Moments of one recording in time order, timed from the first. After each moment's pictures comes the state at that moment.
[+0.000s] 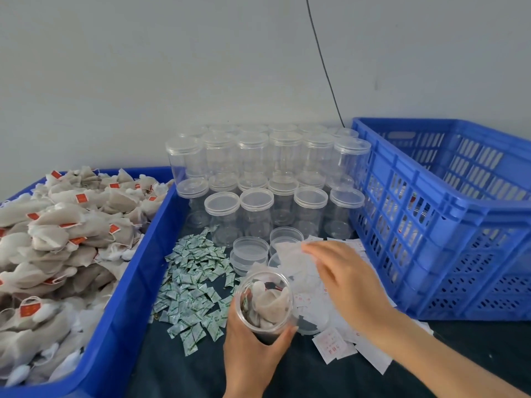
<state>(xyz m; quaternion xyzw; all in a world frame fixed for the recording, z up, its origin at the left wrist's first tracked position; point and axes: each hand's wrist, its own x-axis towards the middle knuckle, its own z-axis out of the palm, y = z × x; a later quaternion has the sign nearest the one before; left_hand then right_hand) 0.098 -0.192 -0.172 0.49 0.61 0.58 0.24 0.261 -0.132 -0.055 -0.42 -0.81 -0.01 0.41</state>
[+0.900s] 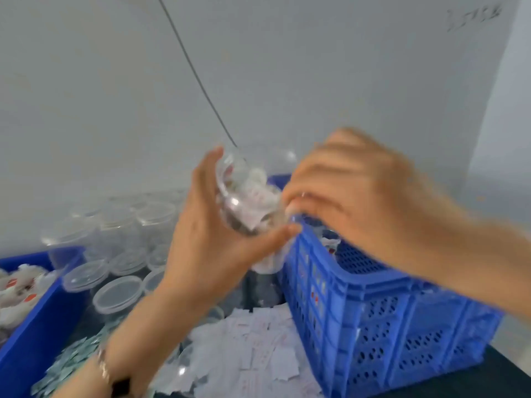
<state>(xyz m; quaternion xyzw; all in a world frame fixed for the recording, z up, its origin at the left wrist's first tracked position) 0.201 -0.100 0.118 0.72 0.39 0.57 0.09 0.385 -0.131 0.176 -0.31 -0.85 -0.29 0.31</state>
